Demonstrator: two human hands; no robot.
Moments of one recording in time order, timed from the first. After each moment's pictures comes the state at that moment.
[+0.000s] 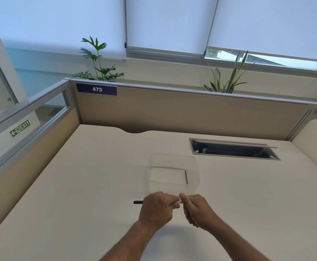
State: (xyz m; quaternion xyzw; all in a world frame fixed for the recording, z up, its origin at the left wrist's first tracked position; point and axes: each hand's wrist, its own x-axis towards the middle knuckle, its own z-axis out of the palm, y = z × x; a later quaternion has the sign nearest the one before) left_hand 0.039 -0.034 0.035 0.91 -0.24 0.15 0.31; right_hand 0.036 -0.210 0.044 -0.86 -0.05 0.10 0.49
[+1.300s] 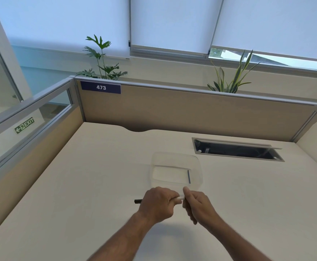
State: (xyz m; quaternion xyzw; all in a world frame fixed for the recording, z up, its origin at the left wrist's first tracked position) left_hand 0.049 -0.023 0.051 0.92 -0.25 0.09 0.28; right_hand 0.032 -0.200 0.056 -0.83 -0.01 0.07 0.55
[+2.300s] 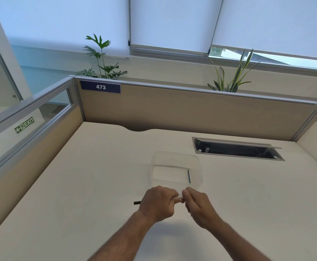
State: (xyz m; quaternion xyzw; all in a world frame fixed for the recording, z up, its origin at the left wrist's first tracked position) left_hand 0.049 -0.025 0.055 0.93 -0.23 0.08 0.29; right_hand 0.035 -0.203 0.052 -0.88 -0.11 -0.01 0.46
